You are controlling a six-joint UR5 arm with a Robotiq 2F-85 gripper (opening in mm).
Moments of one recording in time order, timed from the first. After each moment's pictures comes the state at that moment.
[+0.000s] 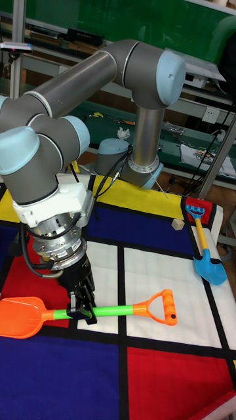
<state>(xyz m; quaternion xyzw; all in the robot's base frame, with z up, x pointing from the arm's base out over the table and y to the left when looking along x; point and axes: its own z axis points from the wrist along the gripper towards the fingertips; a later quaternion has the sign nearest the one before) 0.697 -0.014 0.069 -0.66 0.70 0.15 0.22</state>
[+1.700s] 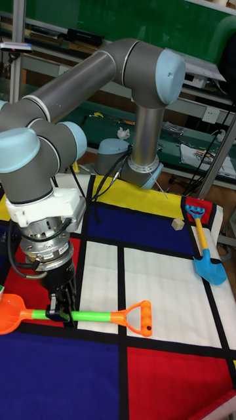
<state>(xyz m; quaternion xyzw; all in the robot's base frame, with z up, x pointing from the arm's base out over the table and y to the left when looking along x) 0.695 -0.057 0.046 -0.66 0.72 0.10 0.18</state>
